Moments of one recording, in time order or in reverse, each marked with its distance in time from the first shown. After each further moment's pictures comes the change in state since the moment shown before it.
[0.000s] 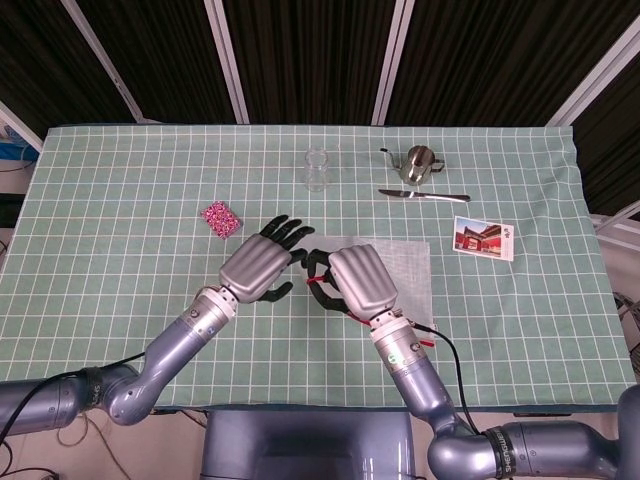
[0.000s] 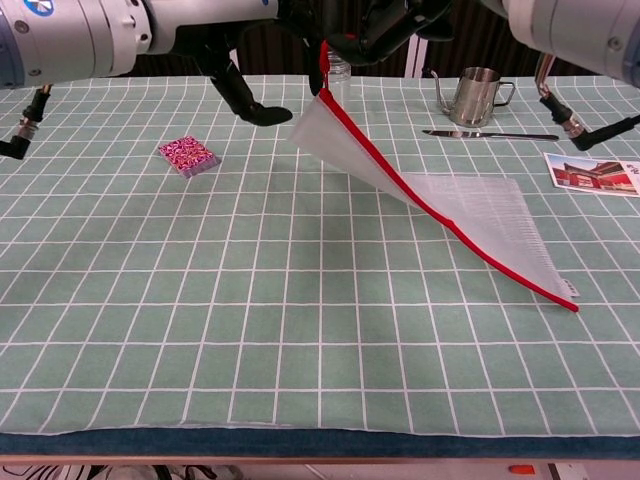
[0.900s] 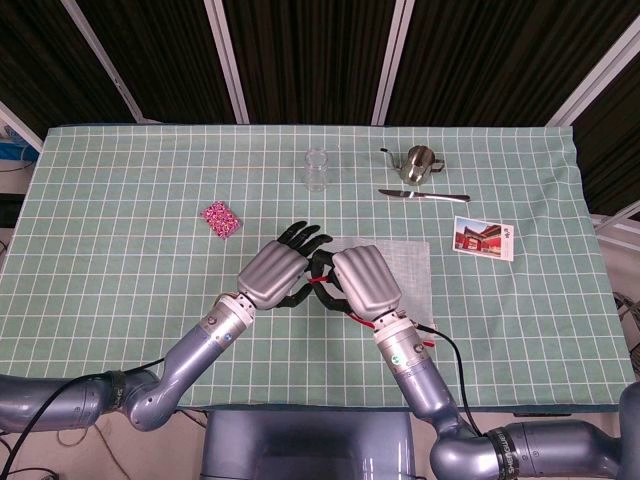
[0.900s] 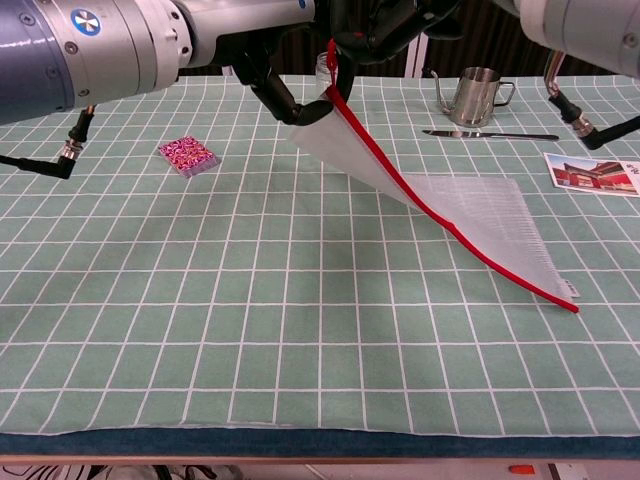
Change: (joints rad) left arm -0.052 -0.076 0.036 0.019 0.000 0.084 -0.050; right arm 0.022 0.025 -0.033 -0.018 0.010 0.039 0.023
